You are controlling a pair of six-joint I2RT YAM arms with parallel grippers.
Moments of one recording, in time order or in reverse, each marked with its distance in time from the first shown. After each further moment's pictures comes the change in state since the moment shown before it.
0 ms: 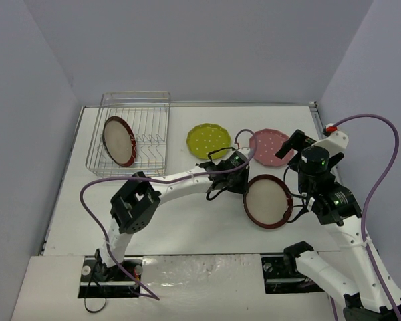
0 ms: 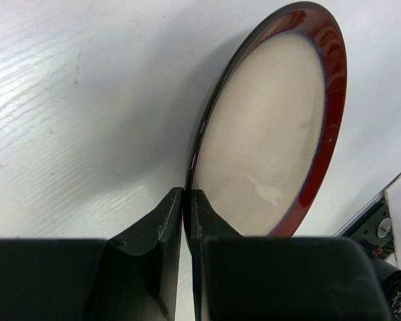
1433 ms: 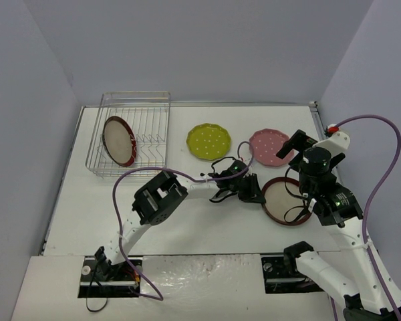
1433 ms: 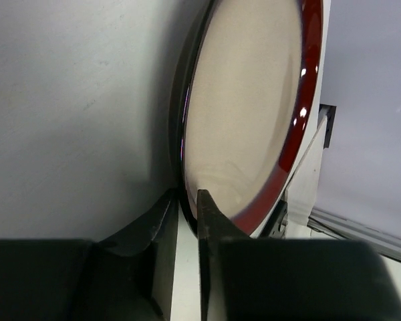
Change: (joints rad) left arm 0.022 0.269 -0.030 0.489 0.373 -0.354; right arm 0.000 -0.010 0.003 0.000 0.000 0.000
